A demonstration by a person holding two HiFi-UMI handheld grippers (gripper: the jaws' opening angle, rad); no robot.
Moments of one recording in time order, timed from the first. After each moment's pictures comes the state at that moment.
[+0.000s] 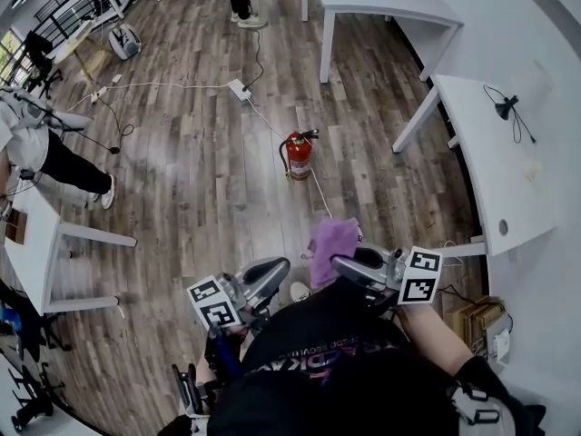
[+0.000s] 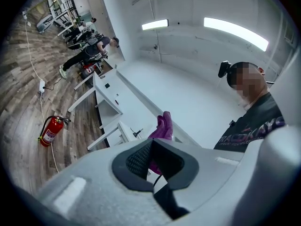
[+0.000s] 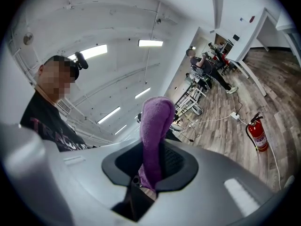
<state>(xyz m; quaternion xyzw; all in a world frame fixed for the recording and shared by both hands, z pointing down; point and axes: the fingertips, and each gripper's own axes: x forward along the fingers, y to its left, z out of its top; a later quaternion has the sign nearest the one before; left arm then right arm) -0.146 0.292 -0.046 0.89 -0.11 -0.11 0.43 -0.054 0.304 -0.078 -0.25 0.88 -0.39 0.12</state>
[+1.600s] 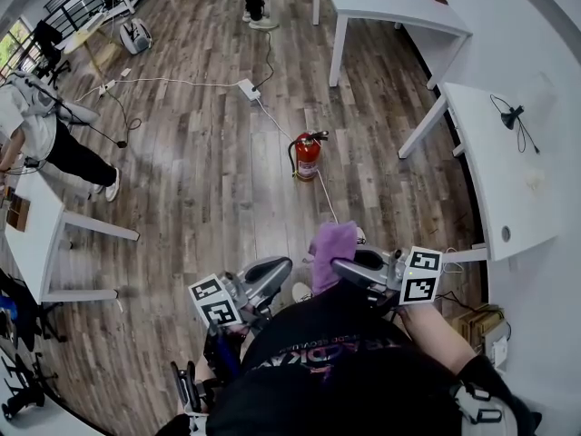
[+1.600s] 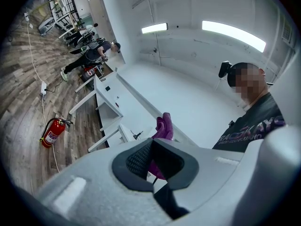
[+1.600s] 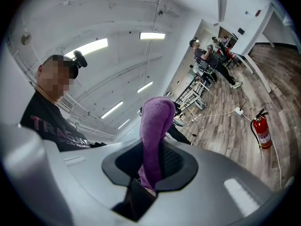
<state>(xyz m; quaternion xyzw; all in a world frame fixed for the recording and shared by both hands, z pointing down) -0.169 0.302 -0.052 0.89 -0.12 -0.12 0.43 -0.084 0.316 -0.079 -0.22 0.89 -0.39 0.09</state>
